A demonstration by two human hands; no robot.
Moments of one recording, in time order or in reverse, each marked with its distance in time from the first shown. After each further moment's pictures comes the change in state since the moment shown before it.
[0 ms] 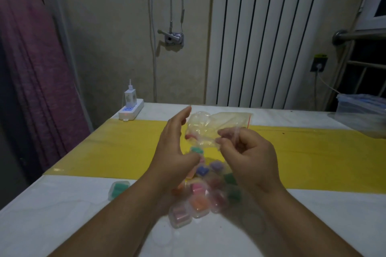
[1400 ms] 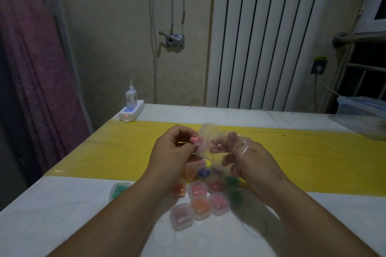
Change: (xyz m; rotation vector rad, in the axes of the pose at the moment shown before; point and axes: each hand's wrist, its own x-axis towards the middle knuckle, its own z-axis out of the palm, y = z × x) left_hand 0.002 0.012 0.004 -0.454 0.099 -0.342; right_hand 0.008 -0.017 -0.008 0.314 -0.343 0.576
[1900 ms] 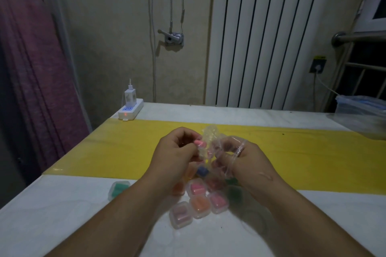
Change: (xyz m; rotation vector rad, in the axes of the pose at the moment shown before) left_hand 0.000 -0.004 0.003 -0.003 -0.037 0.000; right_hand 0.000 0.008 0.002 -0.099 -0.051 -0.121
